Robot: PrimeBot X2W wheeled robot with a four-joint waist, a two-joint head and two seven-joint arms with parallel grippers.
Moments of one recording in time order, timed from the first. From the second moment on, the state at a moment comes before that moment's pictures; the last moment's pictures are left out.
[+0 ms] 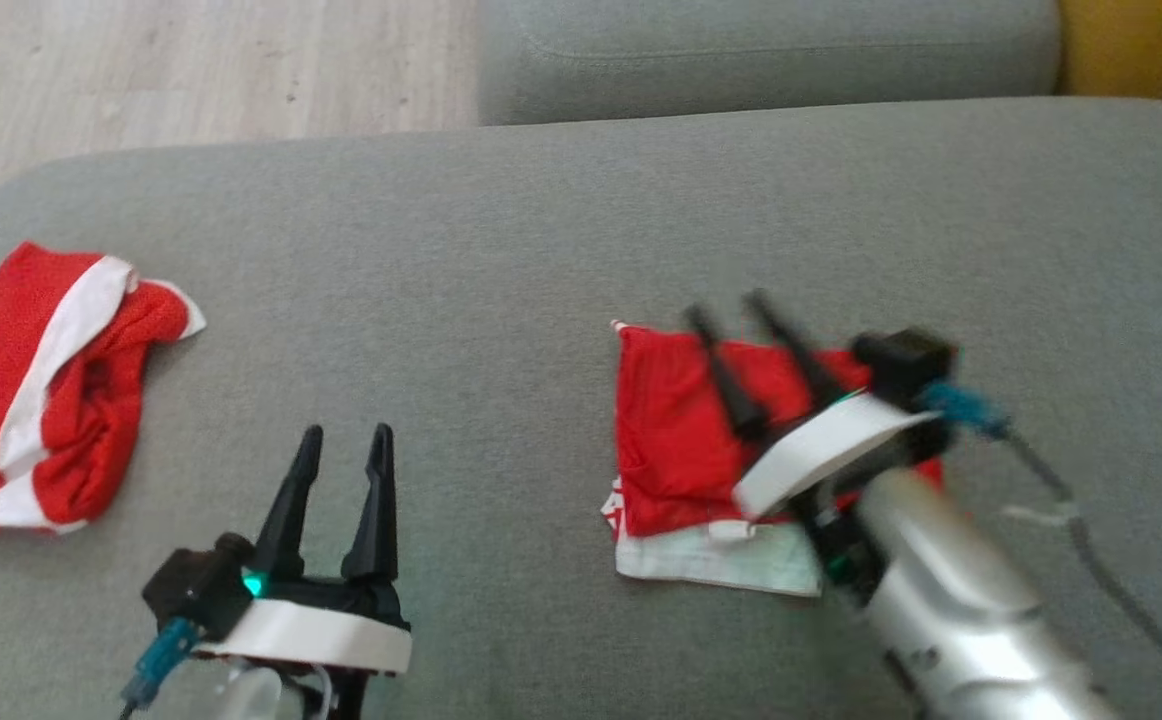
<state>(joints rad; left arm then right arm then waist) -0.08 0.12 -0.28 0.27 -0.49 -0.12 -0.25 -0.48 -0.07 0.63 0.63 0.69 0.12 -0.23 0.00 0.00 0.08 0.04</state>
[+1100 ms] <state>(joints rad) -0.07 0.10 -0.29 0.25 -0.43 -0.13 -0.25 -0.09 -0.06 0.02 0.33 0.08 0.12 -0.25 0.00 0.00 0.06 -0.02</state>
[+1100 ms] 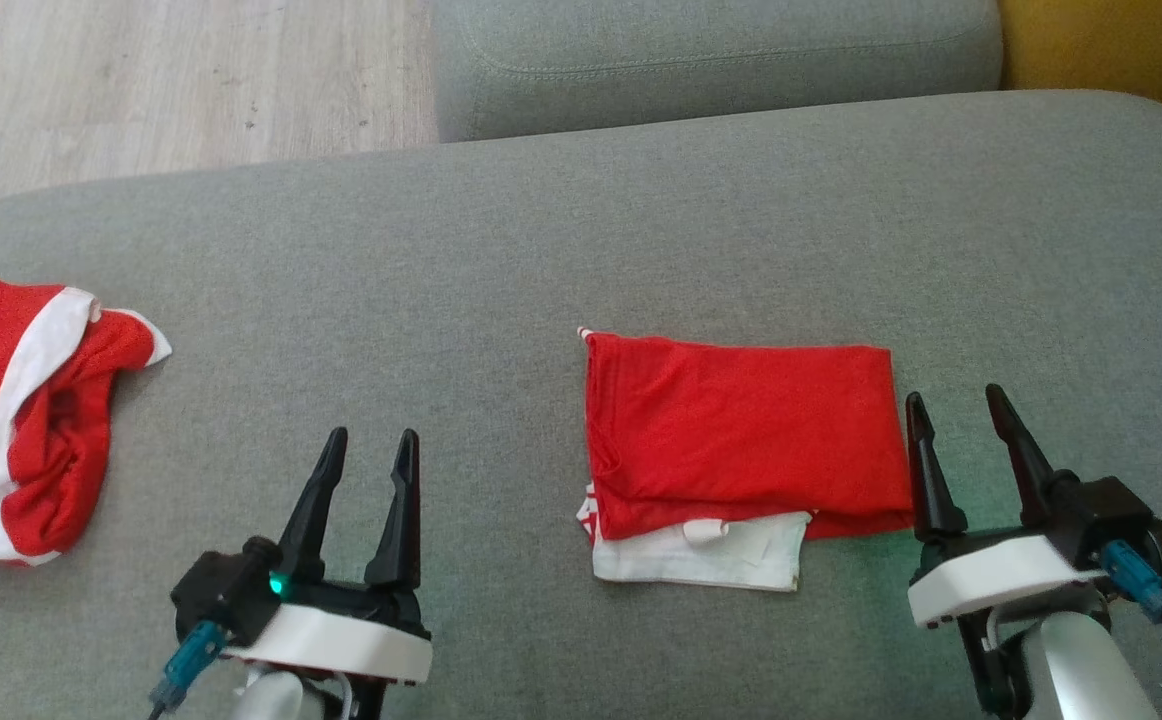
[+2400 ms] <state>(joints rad) -0.12 0.10 -0.32 0.25 -0.43 -0.12 -0.25 -0.26 -0.05 0.02 0.66 0.22 0.12 -0.06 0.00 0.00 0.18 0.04</state>
